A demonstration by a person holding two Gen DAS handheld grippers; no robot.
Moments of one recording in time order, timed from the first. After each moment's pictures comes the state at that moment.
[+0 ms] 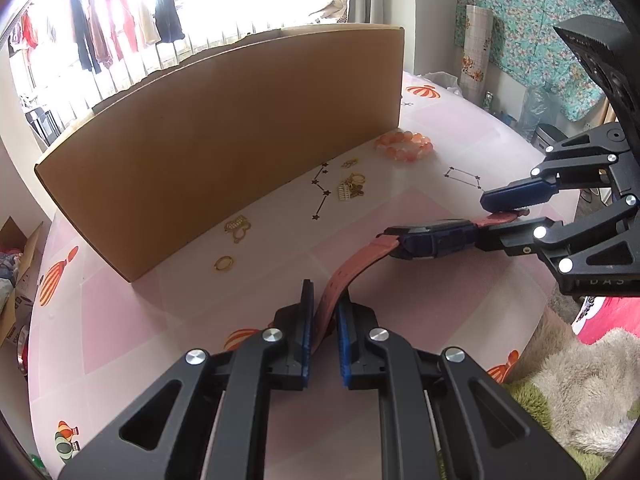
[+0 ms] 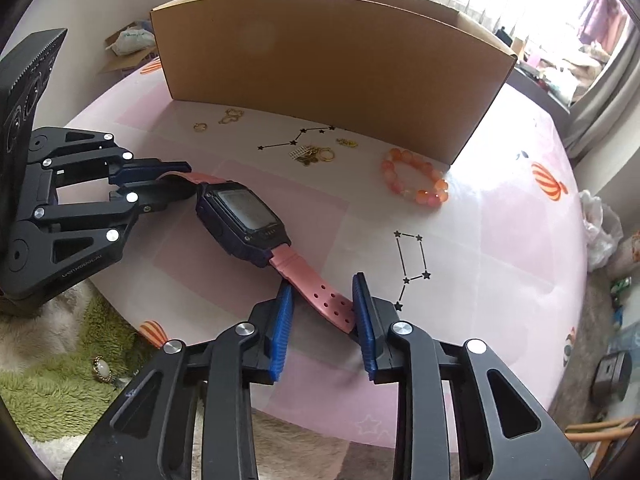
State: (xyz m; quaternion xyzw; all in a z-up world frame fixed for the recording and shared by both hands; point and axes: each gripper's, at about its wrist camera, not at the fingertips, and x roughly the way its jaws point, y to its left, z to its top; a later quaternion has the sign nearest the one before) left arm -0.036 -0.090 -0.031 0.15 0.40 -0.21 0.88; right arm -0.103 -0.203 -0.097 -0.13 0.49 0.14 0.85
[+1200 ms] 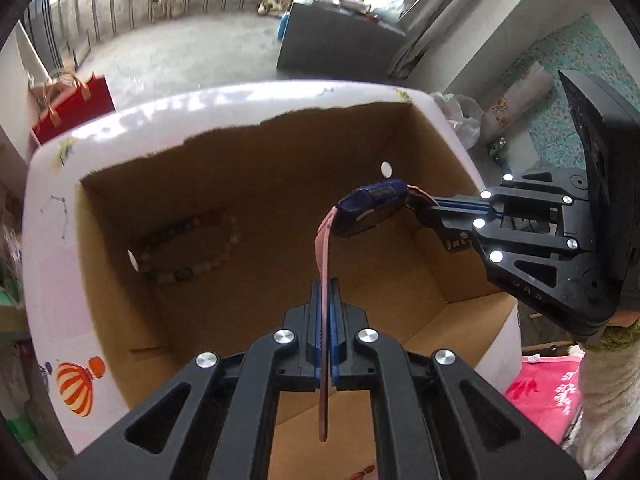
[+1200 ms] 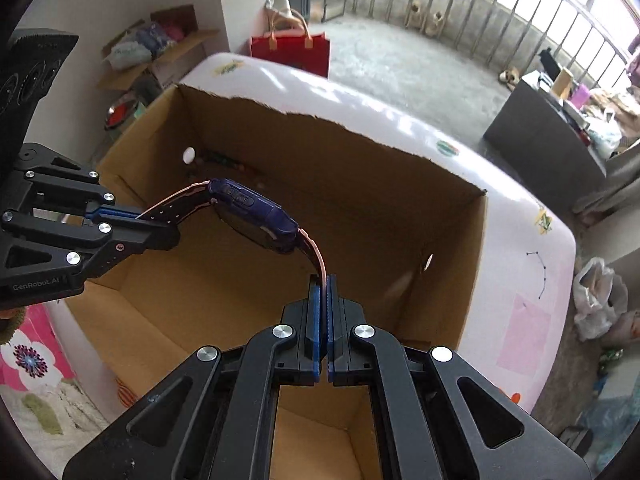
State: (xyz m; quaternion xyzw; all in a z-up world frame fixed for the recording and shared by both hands) left arm 0.216 -0.046 0.063 -0.04 0.58 -0.22 0.78; right arm 0.167 -0.158 -0.006 -0.17 0.55 0.19 0.80
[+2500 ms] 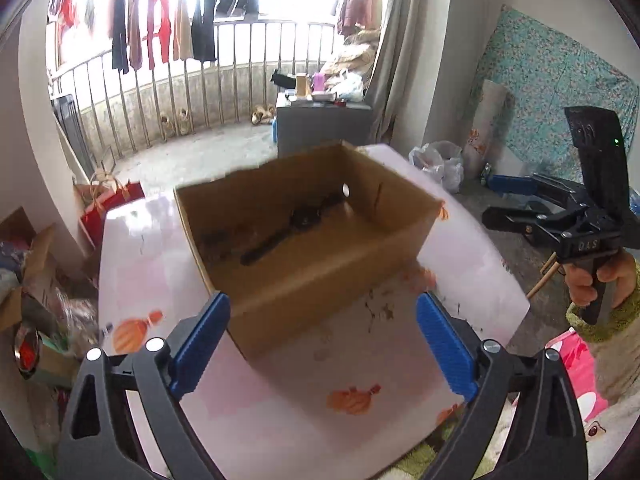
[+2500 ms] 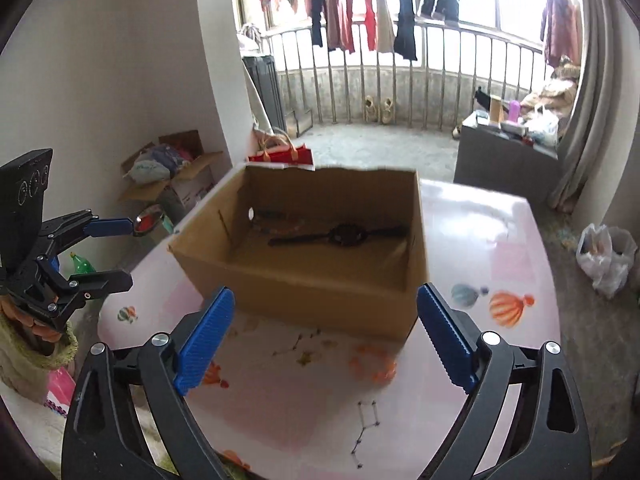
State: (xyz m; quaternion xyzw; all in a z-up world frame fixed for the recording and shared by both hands) left arm -0.012 -0.029 0.103 0.05 0.38 -0.21 0.90; right arm -0.069 -0.201 0.048 -0.01 0.37 0.16 0.91
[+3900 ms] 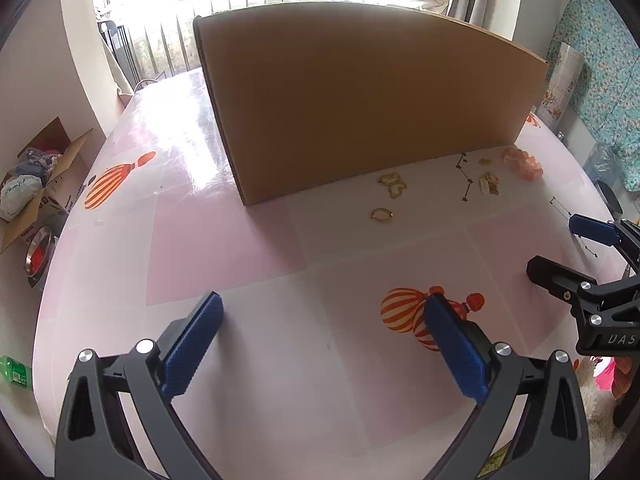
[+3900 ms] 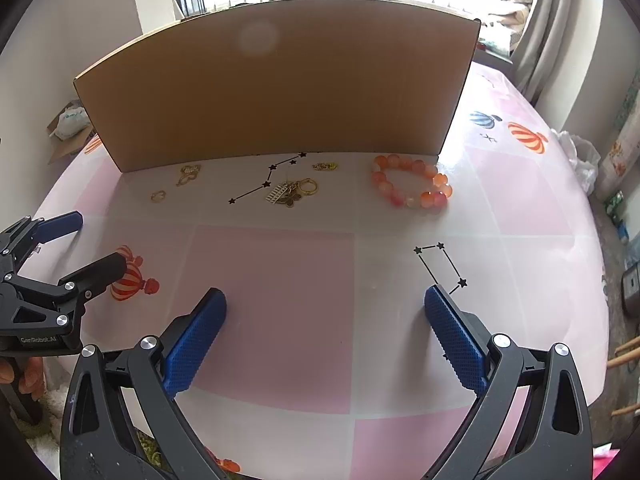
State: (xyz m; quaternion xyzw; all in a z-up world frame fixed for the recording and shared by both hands) left arm -0.007 -0.040 -0.042 0.05 0.46 -0.09 0.88; right arm -0.092 -0.156 -0.104 -0.01 0.47 0.03 0.88
